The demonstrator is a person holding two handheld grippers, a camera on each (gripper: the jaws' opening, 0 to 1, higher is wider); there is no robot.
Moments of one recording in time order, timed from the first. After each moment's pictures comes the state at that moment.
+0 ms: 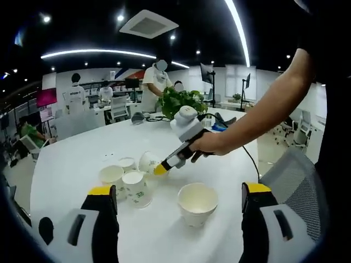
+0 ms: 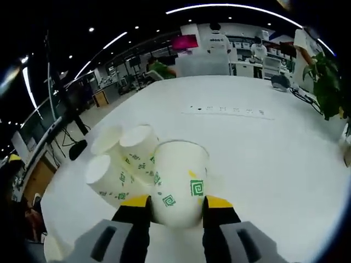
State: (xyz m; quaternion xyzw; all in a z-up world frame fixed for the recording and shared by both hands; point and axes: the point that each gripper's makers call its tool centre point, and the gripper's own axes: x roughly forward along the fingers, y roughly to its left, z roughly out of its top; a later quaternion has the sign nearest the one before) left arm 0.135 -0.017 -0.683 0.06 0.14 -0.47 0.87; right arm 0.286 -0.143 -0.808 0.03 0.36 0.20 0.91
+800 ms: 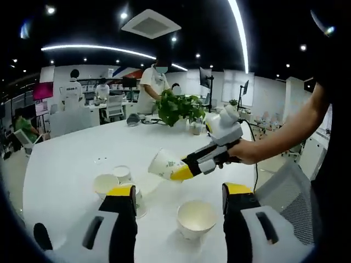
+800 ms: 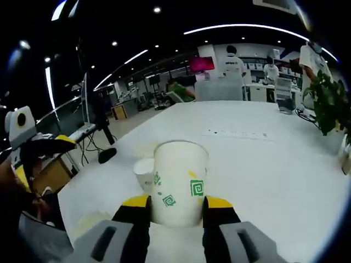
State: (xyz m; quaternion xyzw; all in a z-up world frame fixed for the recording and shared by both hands) left arm 0.152 -0.039 -0.662 0.03 0.16 -0.49 0.85; right arm 0.214 -0.136 -0.747 0.03 0.27 0.28 0.92
